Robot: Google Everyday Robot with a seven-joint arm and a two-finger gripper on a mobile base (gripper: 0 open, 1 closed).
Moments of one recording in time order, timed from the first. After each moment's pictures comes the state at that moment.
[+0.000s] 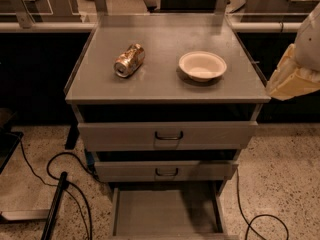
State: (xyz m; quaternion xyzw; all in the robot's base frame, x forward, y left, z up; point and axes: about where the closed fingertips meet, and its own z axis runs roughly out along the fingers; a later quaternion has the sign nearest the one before) arm 0.438 -0.217 0.976 -0.60 0.78 -0.03 0.16
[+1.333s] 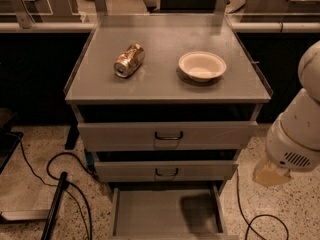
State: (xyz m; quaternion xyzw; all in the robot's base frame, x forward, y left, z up) arm 0.356 -0.218 0.815 -0.53 0.85 0.04 0.03
